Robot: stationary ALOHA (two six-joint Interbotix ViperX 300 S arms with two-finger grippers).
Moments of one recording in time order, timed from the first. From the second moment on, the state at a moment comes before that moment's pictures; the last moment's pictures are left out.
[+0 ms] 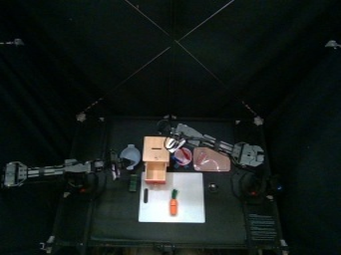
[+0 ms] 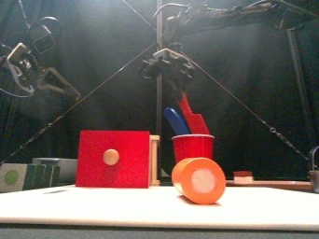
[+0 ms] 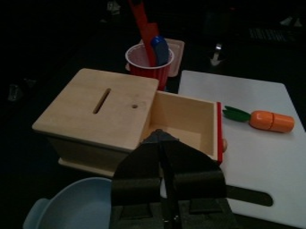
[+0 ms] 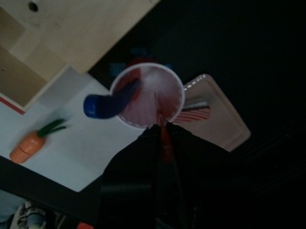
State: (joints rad) left arm 0.25 -0.85 1.29 0.02 -0.16 0.00; right arm -0.37 0.30 -0.46 -0.10 1.69 0.35
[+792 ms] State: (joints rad) left arm 0.25 -0.85 1.20 0.02 -0.19 0.00; right arm -0.30 -0.23 0.03 -0.12 1.39 0.50
